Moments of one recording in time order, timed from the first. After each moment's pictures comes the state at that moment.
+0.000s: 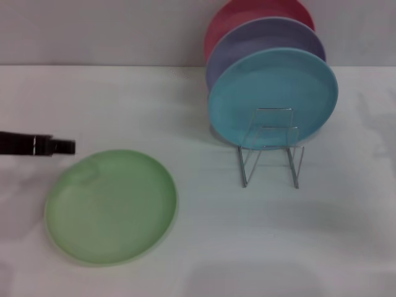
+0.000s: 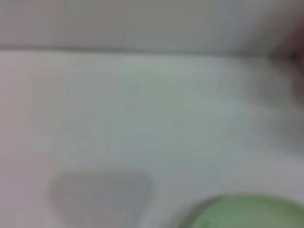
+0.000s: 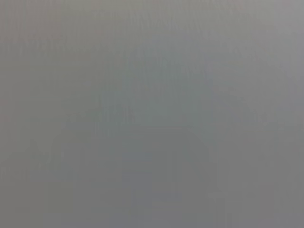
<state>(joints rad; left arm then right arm) -0.25 -2.06 -1.78 -1.73 2.63 -1.33 0.12 0.53 2.06 0.76 0.06 -2.03 -1.64 0.30</state>
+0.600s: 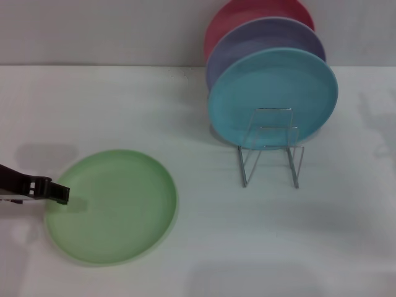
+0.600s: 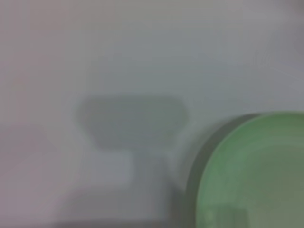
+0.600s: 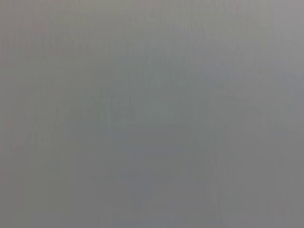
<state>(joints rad) -0.35 -2.07 -1.75 -1.63 2.78 -1.56 0.01 0.53 2.05 0.76 0.06 -2.03 -1.64 0.30</state>
